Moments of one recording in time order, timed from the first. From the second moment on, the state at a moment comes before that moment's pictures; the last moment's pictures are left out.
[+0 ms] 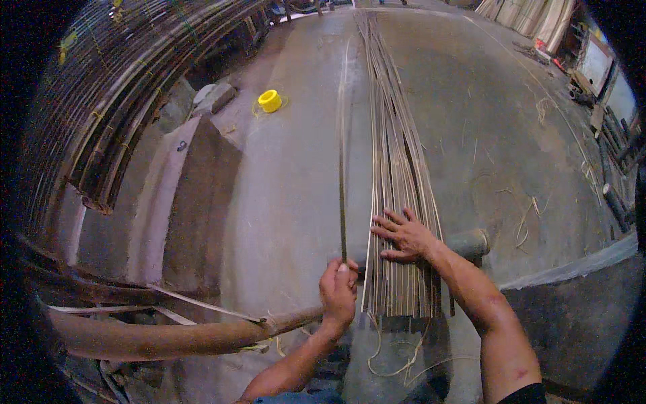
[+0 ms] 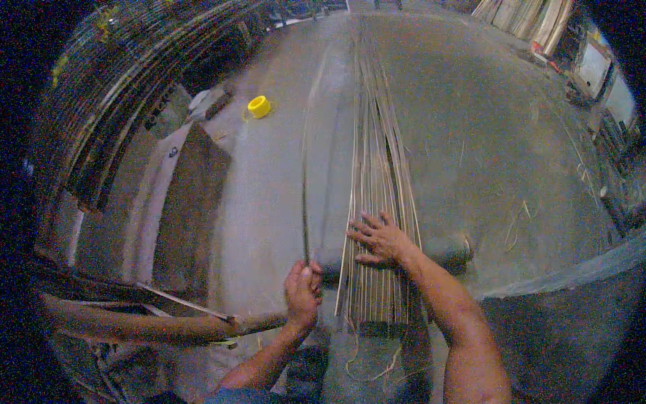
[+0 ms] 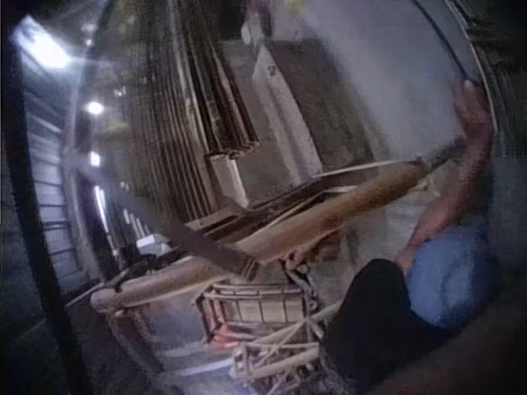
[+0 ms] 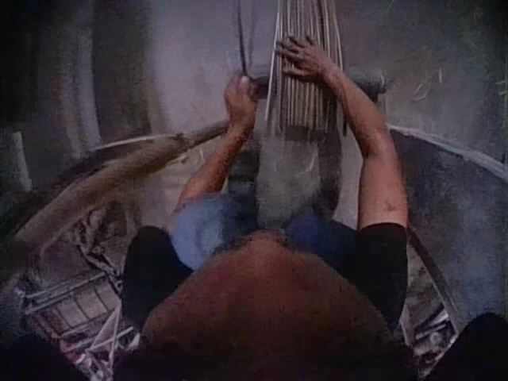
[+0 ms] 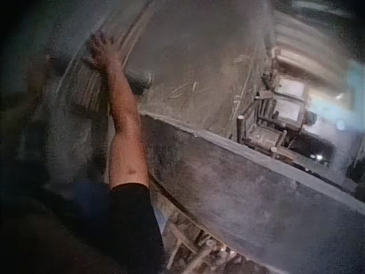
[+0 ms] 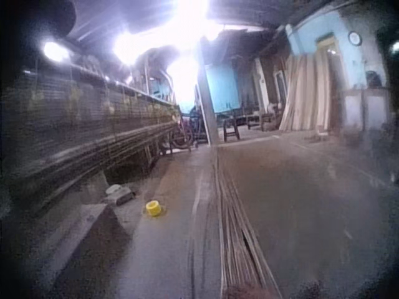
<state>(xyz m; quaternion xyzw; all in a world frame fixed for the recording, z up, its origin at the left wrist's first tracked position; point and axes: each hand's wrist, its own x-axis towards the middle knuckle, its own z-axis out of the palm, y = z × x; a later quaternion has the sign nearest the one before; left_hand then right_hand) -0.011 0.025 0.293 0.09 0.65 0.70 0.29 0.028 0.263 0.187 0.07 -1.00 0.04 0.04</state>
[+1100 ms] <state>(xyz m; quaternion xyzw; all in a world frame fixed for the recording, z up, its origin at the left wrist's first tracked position) -0.075 -0.004 0.180 0.03 0.93 0.38 0.02 0.030 0.257 0.189 0.06 -1.00 0.05 0.02</state>
